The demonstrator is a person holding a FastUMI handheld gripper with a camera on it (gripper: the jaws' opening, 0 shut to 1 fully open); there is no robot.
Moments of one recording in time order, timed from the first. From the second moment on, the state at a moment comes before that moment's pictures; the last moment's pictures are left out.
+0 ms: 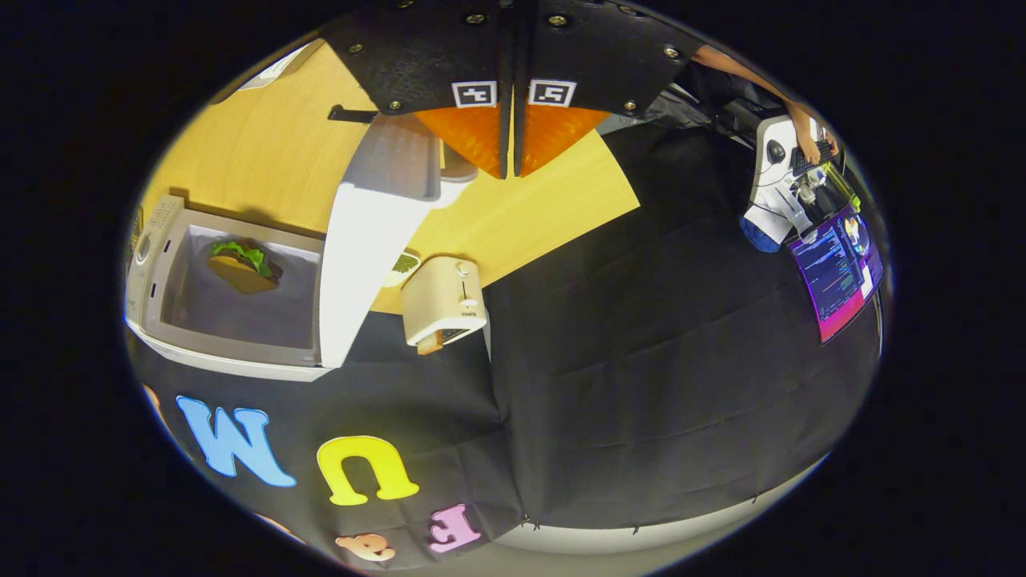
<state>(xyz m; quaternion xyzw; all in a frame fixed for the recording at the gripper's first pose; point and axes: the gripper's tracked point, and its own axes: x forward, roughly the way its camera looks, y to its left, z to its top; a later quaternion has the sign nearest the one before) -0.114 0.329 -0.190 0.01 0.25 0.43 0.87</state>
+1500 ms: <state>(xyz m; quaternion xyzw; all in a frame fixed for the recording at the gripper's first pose) 0.072 0.095 -0.191 0.00 0.24 0.17 0.96</state>
